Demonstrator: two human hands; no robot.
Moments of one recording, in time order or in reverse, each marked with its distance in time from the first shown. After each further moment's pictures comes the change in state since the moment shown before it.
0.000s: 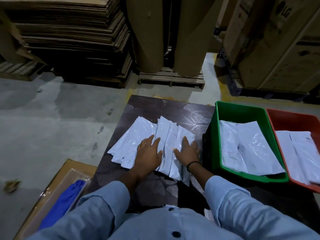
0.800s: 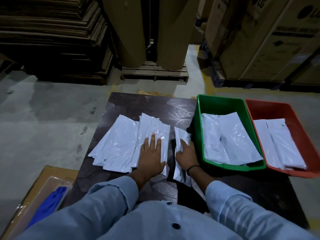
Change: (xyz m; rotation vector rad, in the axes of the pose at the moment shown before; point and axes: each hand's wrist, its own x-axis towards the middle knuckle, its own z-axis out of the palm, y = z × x) left_hand 0.012 0.039 0.068 0.292 -0.133 0.172; right_hand -0.022 0.045 -0.025 0.221 0.124 -0.031
